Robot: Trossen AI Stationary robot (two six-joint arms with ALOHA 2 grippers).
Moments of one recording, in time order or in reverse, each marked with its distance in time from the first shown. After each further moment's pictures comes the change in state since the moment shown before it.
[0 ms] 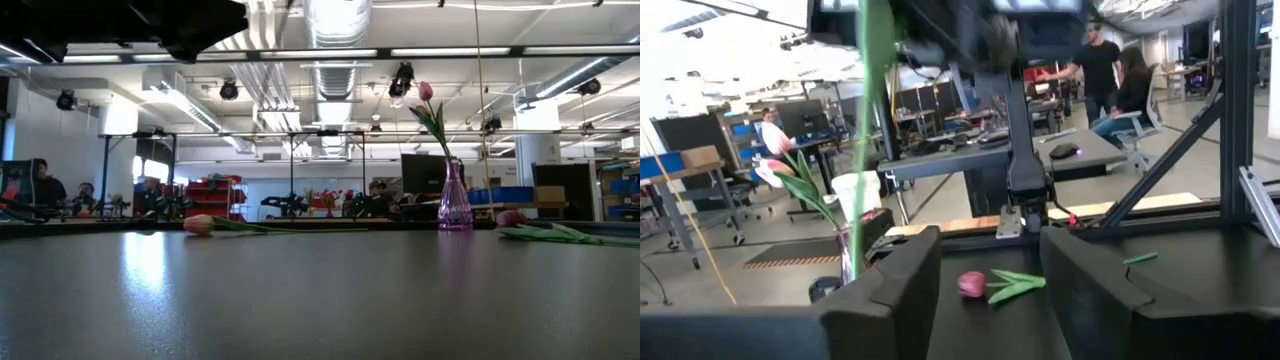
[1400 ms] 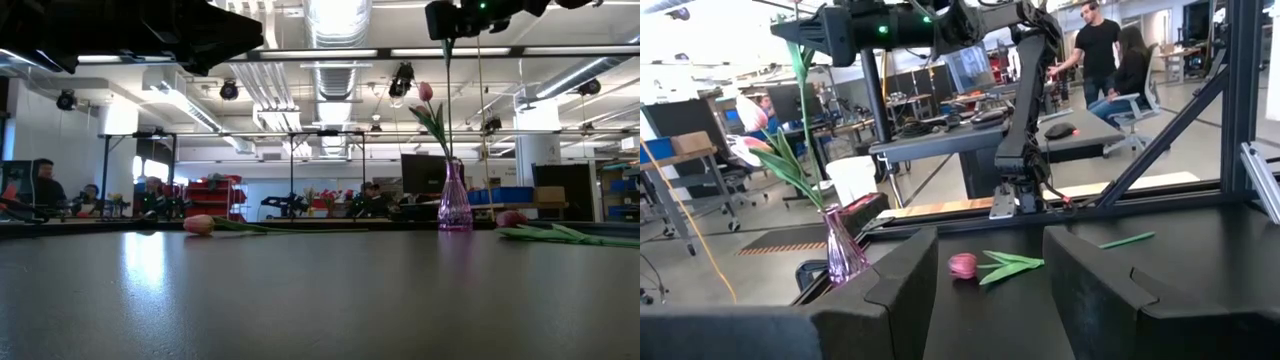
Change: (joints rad) left arm 0.000 0.150 0.018 0.083 -0.001 -0.014; right arm -0.540 -0.597 -0.348 -0.261 0.441 -0.111
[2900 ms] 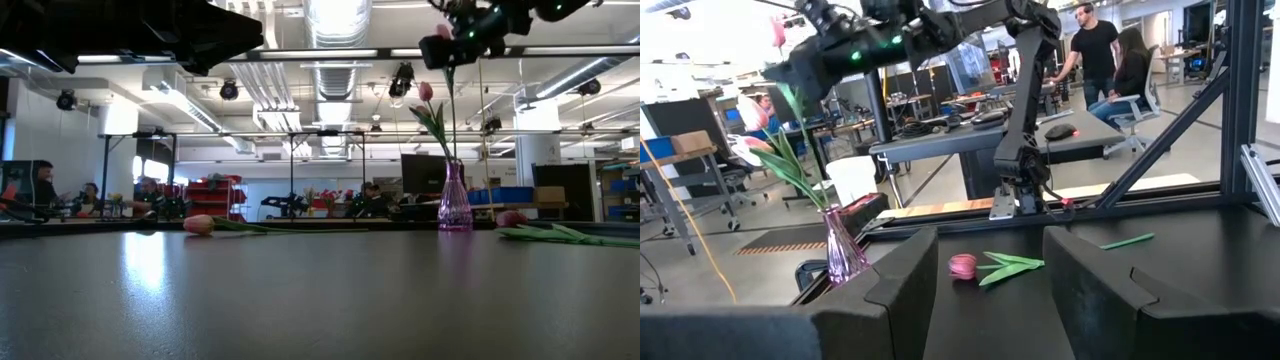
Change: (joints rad) left arm 0.000 -0.001 0.000 0.001 -0.001 -0.004; right arm -0.152 0.115 0.056 -0.135 0.003 0.123
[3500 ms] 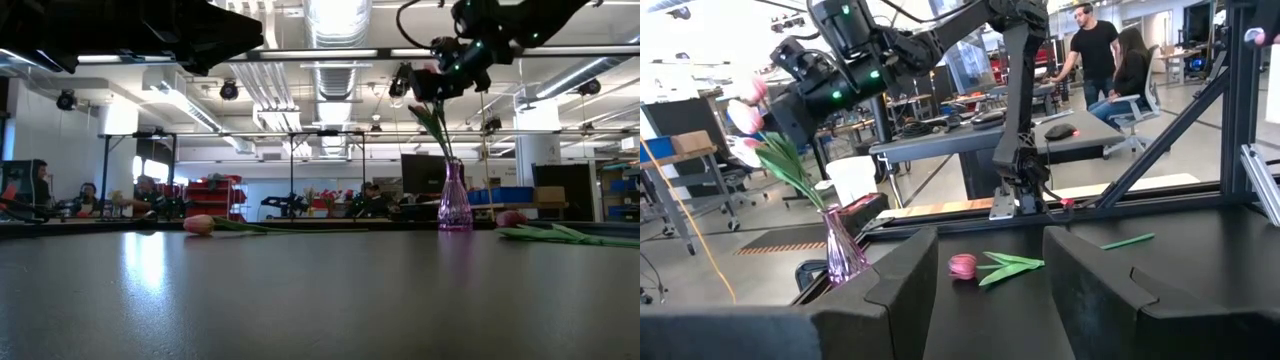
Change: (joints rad) left arm 0.000 0.000 0.000 0.000 0.000 0.000; right arm -0.078 0.161 -0.004 0.002 -0.097 0.104
